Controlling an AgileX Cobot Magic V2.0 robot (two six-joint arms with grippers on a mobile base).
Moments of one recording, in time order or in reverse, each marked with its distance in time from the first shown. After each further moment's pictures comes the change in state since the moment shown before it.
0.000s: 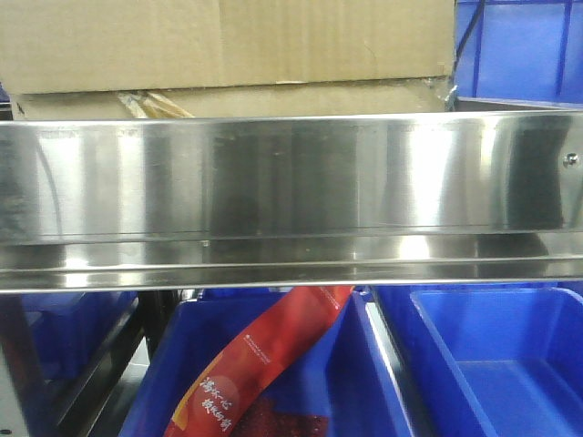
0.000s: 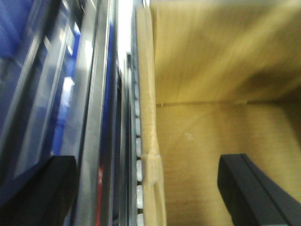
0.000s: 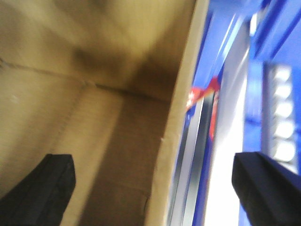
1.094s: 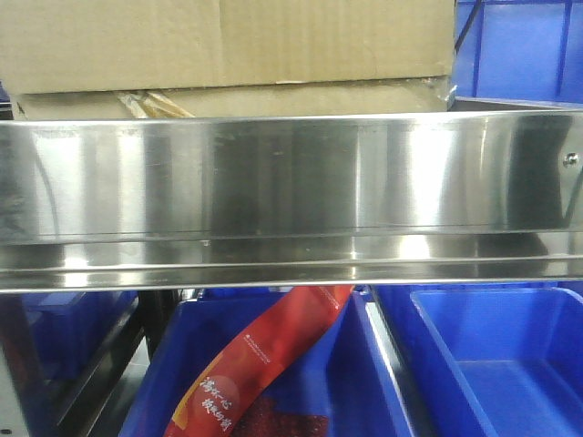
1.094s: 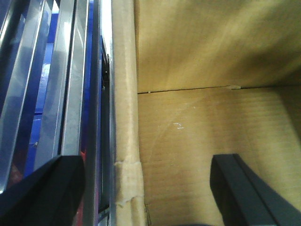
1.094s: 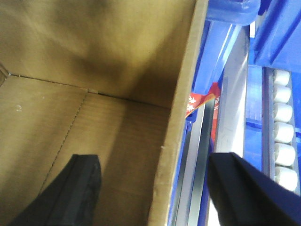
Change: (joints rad) left arm 0.000 0.041 0.000 -0.050 0.002 0.015; right arm 0.000 0.003 -0.031 0.000 0.000 0.018
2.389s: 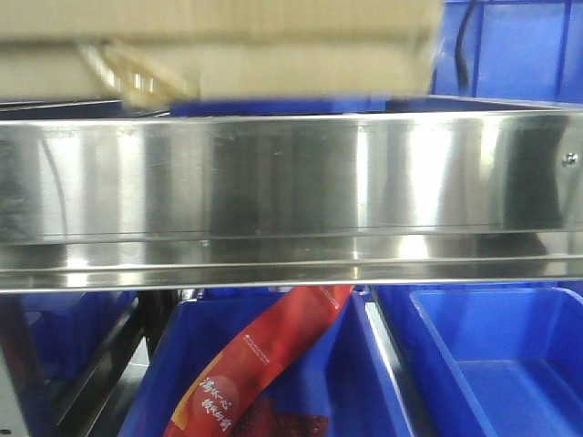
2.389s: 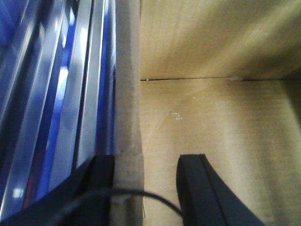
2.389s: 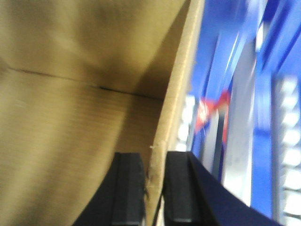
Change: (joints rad) left arm 0.000 -0.150 0.059 0.014 0.013 -0.021; right arm 0.004 -0.112 0.001 0.046 0.013 0.020
